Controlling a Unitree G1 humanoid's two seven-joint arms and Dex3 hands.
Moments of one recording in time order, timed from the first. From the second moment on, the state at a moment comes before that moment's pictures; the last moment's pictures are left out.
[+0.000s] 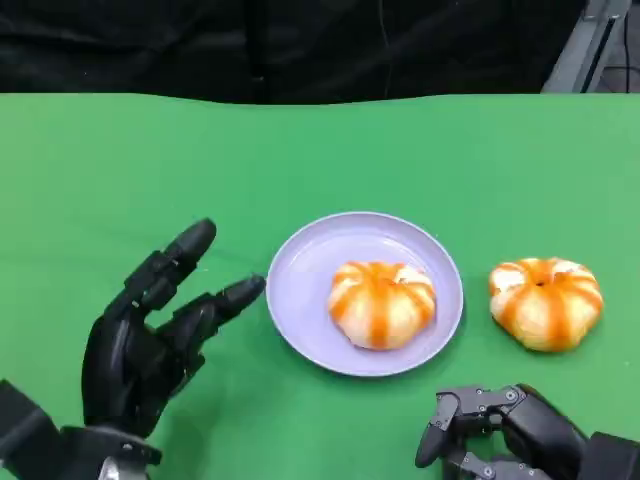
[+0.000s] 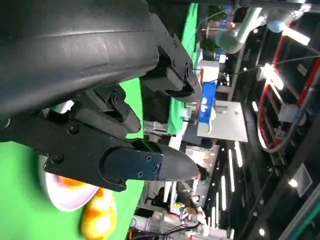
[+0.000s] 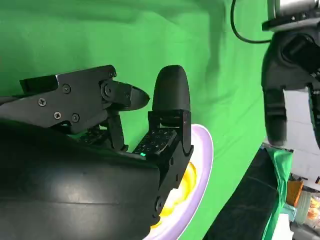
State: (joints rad) left arm -0.13 -0.11 0.19 0.56 -0.43 -0.57 -0.59; right arm -0.07 -0.14 0.17 0.62 -0.05 -0.75 0.45
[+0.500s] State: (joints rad) left arm -0.07 -0.11 0.23 0.67 -0.46 -0.64 -0.72; right arm -0.07 -0.14 0.17 0.62 -0.04 -0.74 0.45
